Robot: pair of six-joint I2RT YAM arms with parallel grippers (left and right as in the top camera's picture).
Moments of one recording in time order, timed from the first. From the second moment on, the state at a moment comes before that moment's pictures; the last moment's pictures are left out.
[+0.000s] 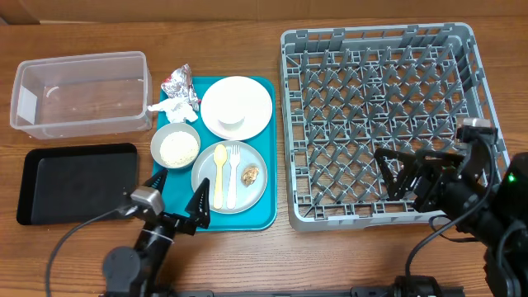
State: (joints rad) left arm -0.04 0.05 0.15 -0.09 0.31 -0.34; right arm -0.03 0.81 1.30 -1.08 -0.51 0.31
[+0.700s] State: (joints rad) left arm -0.05 1.61 1.38 -0.93 0.38 -0.15; right arm -0.03 0.83 1.30 -1.12 -0.50 0.31
